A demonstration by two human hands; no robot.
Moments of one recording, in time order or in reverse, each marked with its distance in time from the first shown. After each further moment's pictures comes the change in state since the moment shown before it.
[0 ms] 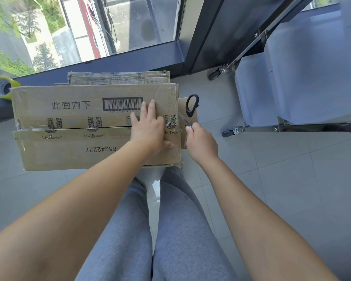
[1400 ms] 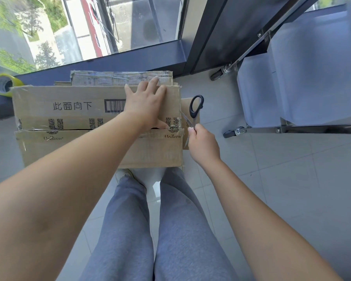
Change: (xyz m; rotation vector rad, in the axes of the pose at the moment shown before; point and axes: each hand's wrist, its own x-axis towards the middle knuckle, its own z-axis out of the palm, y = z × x) left_hand 0.031 -0.022 -0.036 0.108 0.083 0.068; right_hand -0.004 0.001 0.003 0.155 0.009 0.034
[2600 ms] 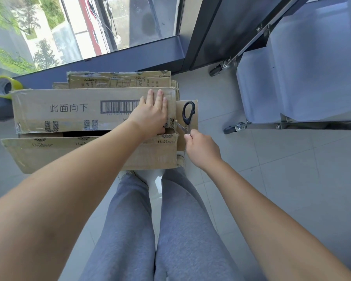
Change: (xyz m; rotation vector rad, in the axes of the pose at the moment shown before) left_hand -0.003 0.006 0.021 0.381 -0.009 0.258; right_hand -0.006 0.002 -0.009 -0.217 -0.155 -0.044
